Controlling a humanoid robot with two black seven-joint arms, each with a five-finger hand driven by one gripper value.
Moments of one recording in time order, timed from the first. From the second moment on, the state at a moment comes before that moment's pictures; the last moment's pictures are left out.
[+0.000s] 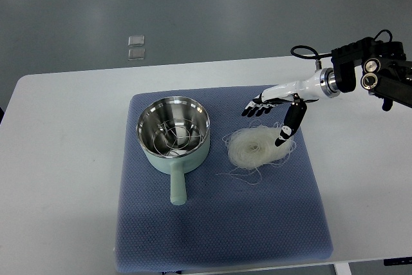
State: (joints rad) left arm 0.02 0.00 -0.04 -0.29 0.01 -0.04 0.19; right arm 1.12 -0.55 0.18 1.11 -1.11 0.61 0.05
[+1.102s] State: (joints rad) left arm 0.02 0.00 -0.04 -0.28 0.00 -0.04 0.19; right arm 1.03 -0.50 0.18 1.10 -1.25 0.46 0.06
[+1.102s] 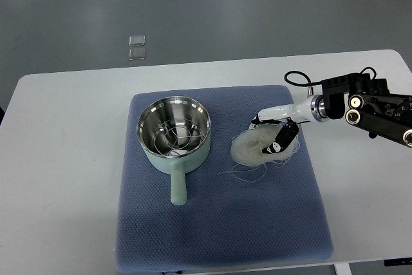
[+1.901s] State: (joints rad) left arm 0.02 0.00 -0.04 -0.28 0.00 -0.04 0.19; right arm 1.59 -0.67 0.19 1.28 -1.09 0.61 0.06
